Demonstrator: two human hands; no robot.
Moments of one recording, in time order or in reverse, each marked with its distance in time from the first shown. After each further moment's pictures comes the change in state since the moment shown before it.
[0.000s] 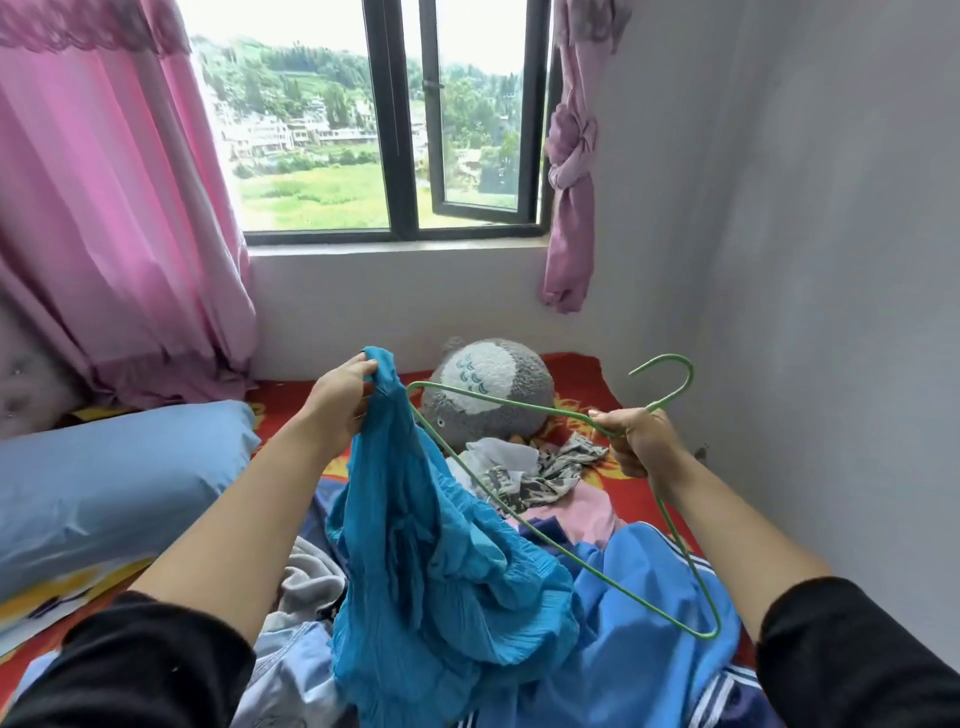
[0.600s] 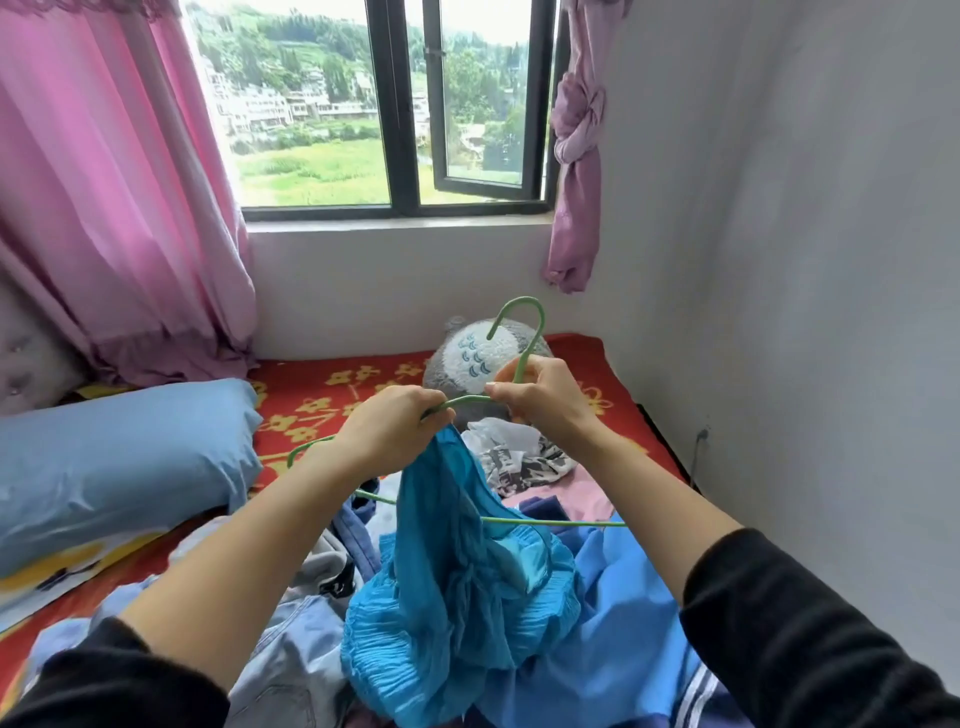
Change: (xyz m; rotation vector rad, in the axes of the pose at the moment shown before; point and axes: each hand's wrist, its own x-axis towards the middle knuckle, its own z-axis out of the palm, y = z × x) left_hand -0.034 -0.033 0.018 1.368 -0.186 0.617; right_hand -0.006 -0.027 0.092 -0.284 -0.150 -0.321
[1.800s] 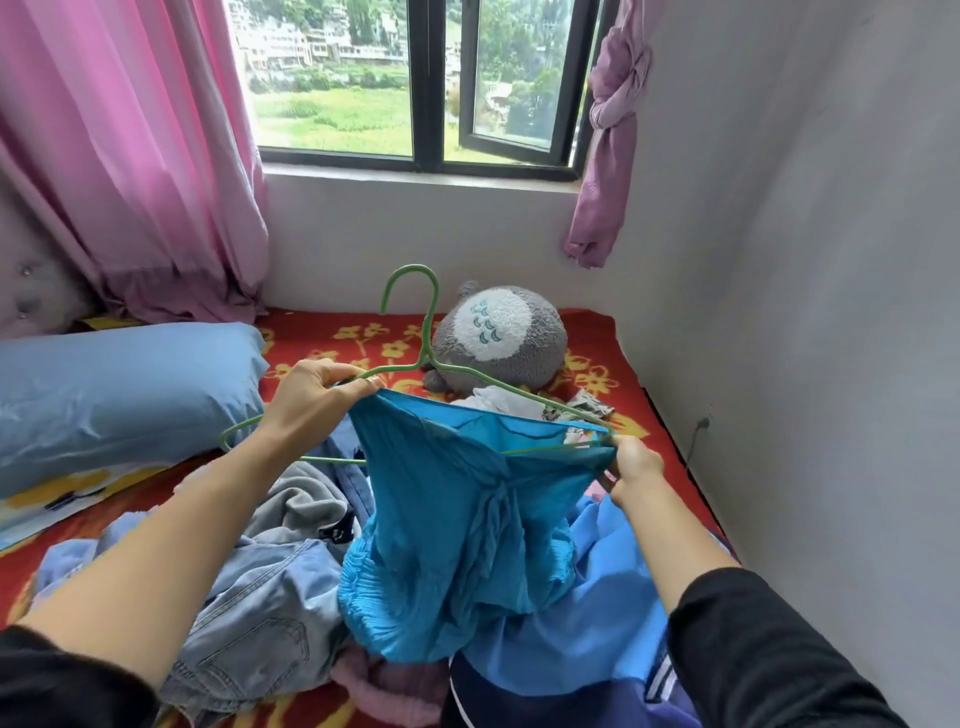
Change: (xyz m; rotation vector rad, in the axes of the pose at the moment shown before) left_hand -0.050 -0.074 0.012 -0.662 0.282 -0.307; right_hand -0.026 0.130 -0.024 0.580 0.657 0.756
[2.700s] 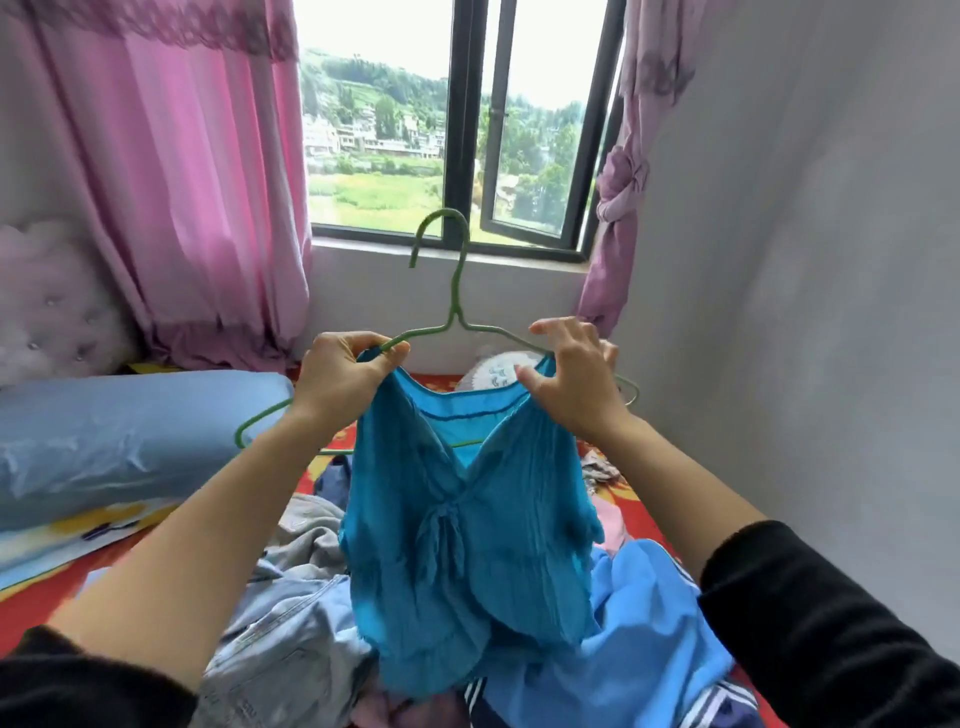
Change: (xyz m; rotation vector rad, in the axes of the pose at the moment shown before) left_hand -0.044 0.068 -0.070 -0.158 0.228 0.128; right_hand -0.174 -0.072 0.076 -1.006 -0.306 -1.450
